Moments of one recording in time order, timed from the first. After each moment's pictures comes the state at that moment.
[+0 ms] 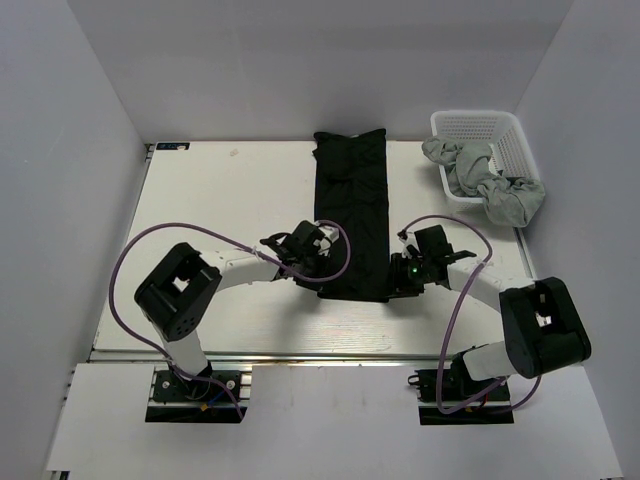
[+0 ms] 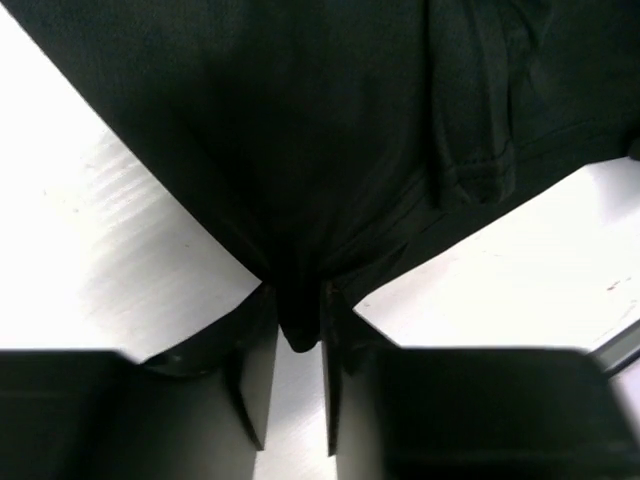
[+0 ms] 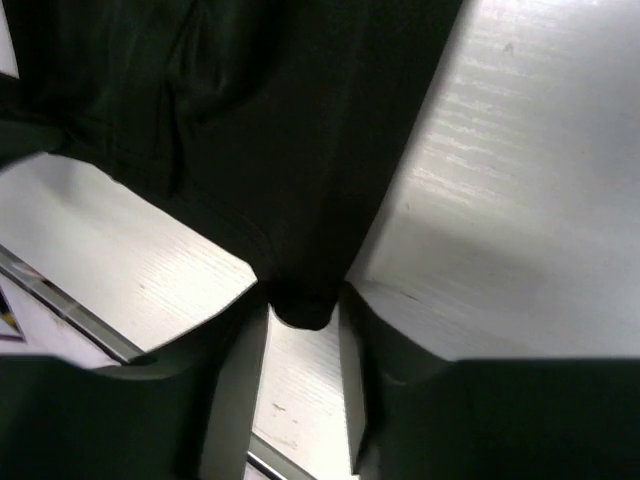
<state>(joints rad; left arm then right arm) -0.77 1.74 0.97 -0.23 0.16 -0.37 0.34 1.40 0.61 -0.29 -0.45 0.31</state>
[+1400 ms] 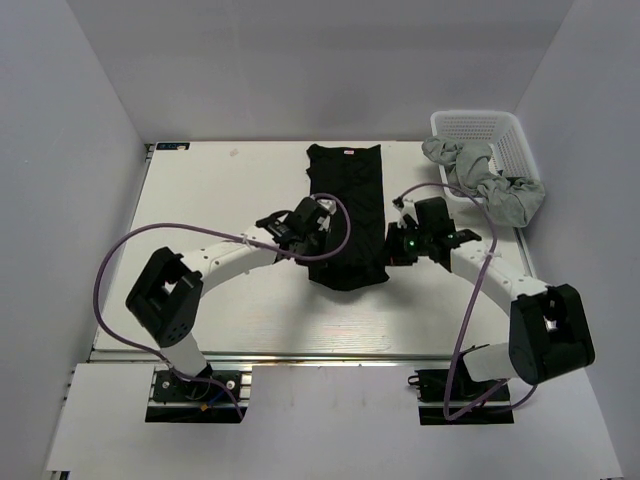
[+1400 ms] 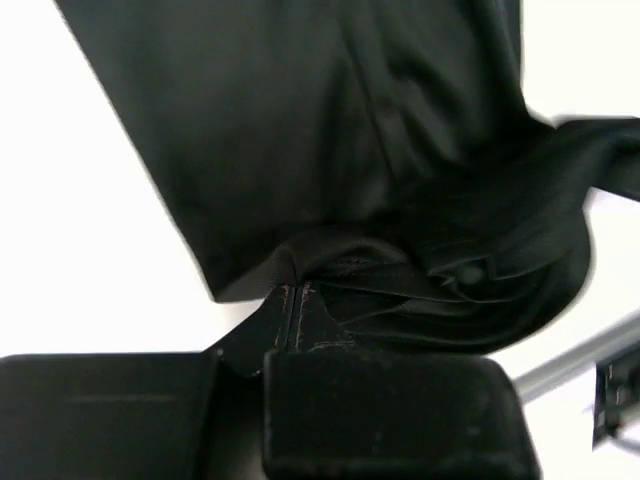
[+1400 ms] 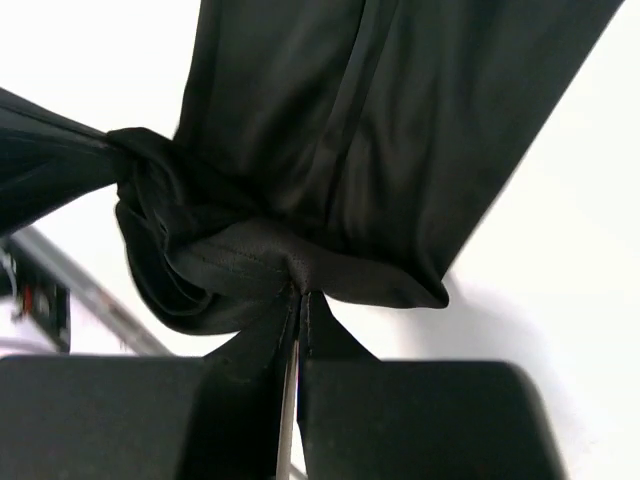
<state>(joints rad) -0.77 1.67 1.17 -0.46 0.03 -0.48 0.36 1.36 0.80 -0.32 -0.48 0.30</state>
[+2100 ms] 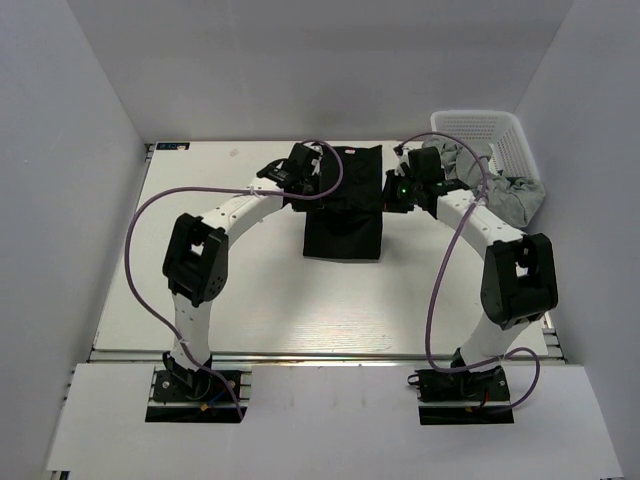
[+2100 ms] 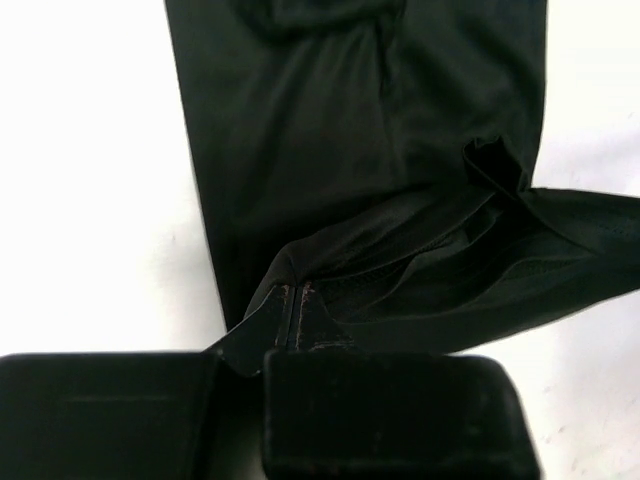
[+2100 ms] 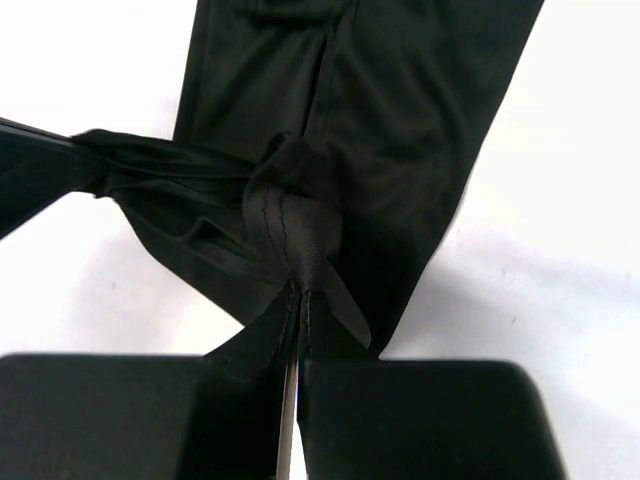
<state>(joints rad) -0.56 2.00 1.66 -0.56 -0.03 -0.44 0.31 1.69 1.26 -0.35 -0.31 0.30</state>
